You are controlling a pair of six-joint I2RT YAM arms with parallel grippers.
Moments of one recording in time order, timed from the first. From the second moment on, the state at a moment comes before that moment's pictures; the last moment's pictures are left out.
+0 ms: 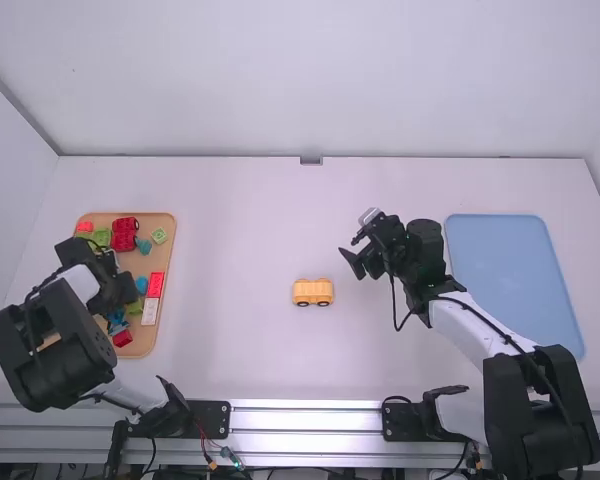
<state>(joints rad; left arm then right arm) 0.67 1.63 0.78 -0.42 0.02 0.18 0.22 1.36 0.55 0.31 -0.46 -0.40</state>
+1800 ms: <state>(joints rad) -0.18 1.20 0.51 0.27 0.29 0.35 0.22 1.42 0.55 0.76 -0.78 0.19</state>
